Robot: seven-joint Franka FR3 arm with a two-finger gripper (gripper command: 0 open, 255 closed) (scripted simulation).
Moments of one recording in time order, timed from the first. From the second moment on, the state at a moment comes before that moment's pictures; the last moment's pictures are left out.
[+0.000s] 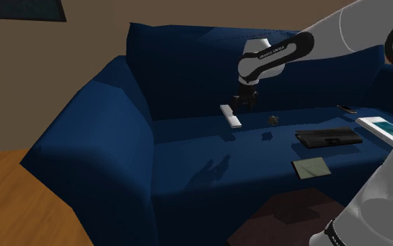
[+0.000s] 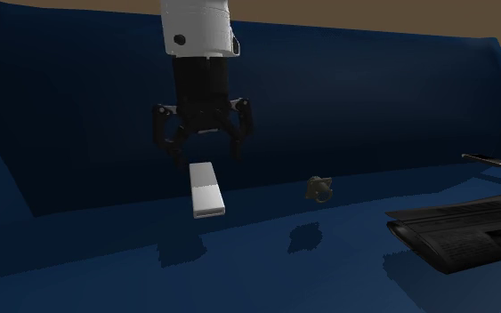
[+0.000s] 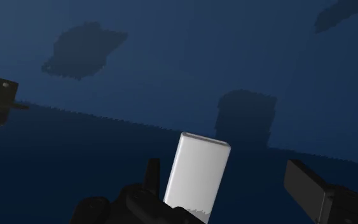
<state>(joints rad) -0.04 0.06 -0.18 -2.06 -0.04 2.15 0.03</state>
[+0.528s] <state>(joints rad) -0.08 0.35 -0.19 -1.79 0.03 2.23 -0.01</state>
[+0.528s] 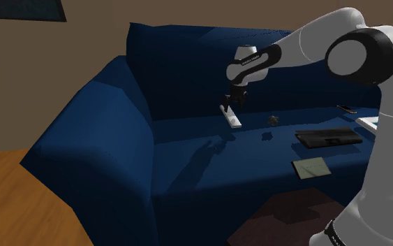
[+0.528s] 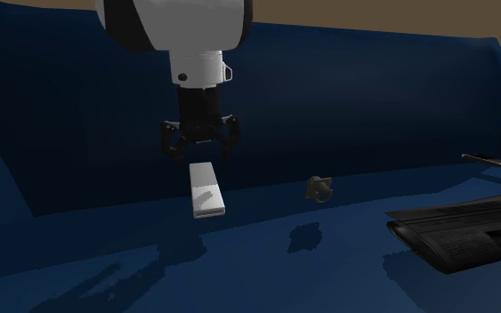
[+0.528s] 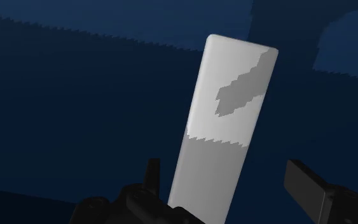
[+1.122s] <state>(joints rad) -0.09 0.45 -0.18 -1.74 0.05 2.29 -0.02</state>
